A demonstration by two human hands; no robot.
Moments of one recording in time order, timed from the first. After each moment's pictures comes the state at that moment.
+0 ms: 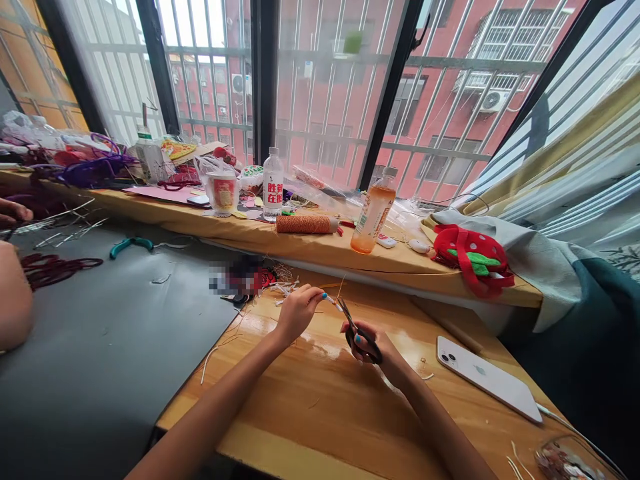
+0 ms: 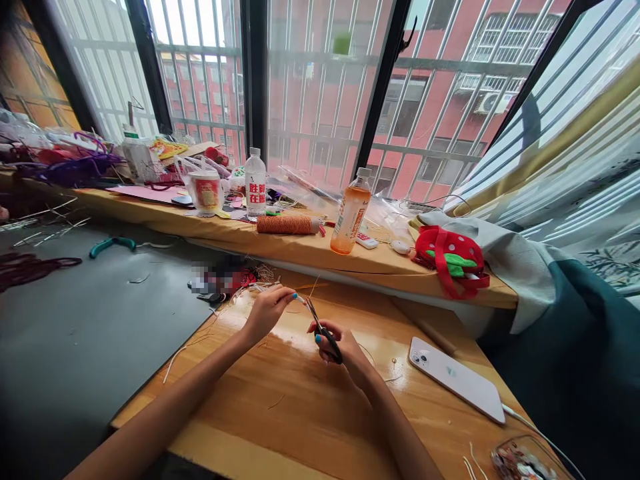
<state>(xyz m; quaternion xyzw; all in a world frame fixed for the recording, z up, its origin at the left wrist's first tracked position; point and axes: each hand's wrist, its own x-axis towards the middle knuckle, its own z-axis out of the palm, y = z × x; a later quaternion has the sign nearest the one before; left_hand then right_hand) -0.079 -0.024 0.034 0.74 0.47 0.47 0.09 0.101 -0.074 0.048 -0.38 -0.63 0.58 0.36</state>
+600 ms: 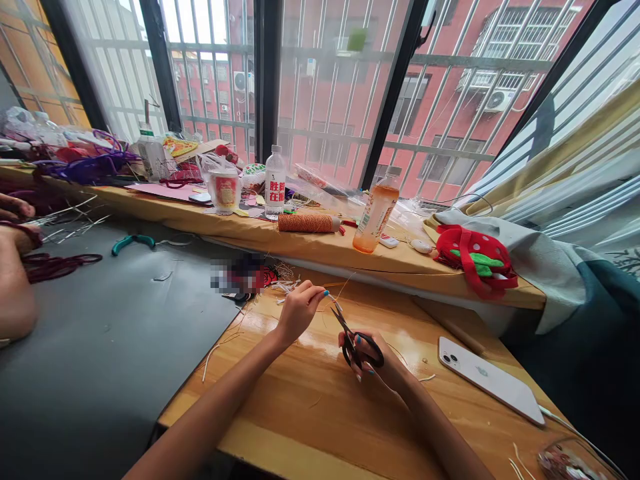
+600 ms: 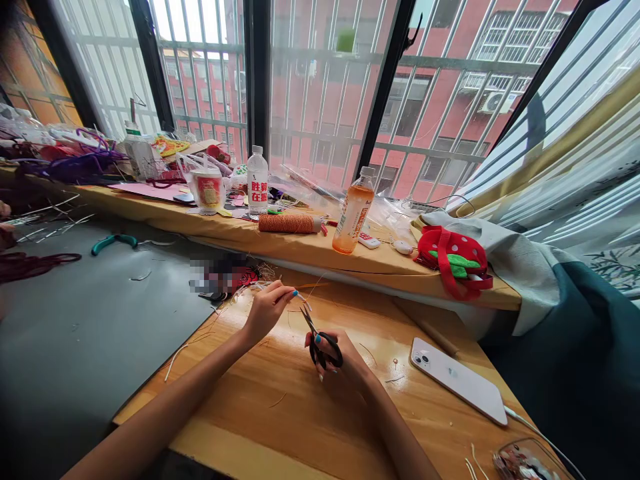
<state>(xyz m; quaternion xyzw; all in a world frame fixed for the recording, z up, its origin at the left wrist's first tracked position) -0.080 -0.029 0.037 0.73 0.43 0.53 0.07 0.099 -0.073 0.040 -0.34 -0.65 0.61 0.30</state>
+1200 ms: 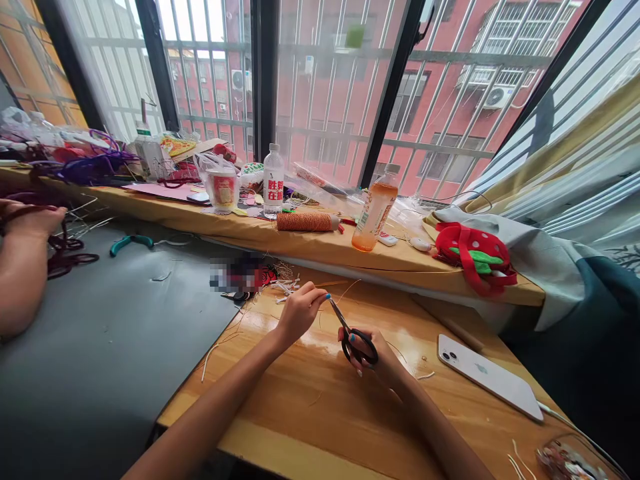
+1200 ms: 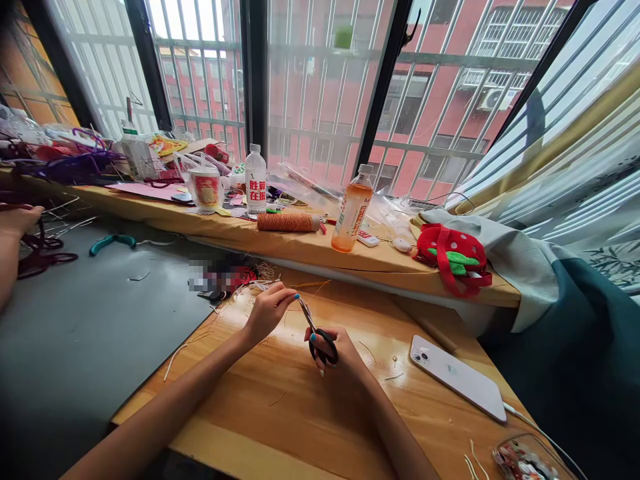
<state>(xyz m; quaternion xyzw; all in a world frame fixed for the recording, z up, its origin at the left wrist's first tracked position) -0.078 -0.030 0.034 0.75 0.41 0.51 0.04 0.096 -0.072 0.036 -0.35 -0.64 0.60 0.32</state>
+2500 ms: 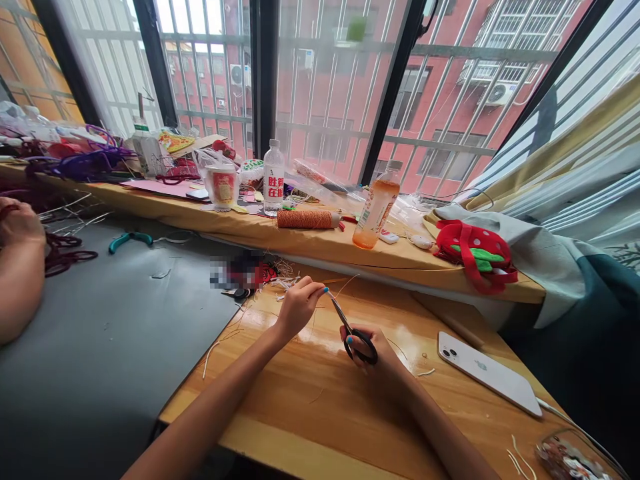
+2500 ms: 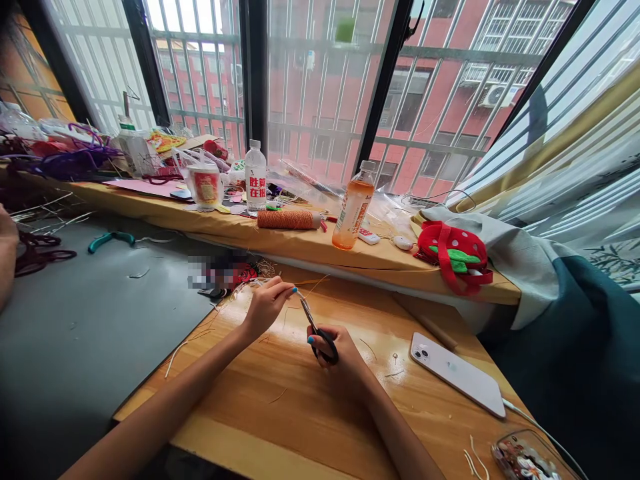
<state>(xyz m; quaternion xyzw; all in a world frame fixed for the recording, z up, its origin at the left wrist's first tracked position) -0.081 -0.030 0.040 0.73 0.42 0.53 0.08 0.094 -0.074 0.034 -0.37 -0.63 0.59 0.33</state>
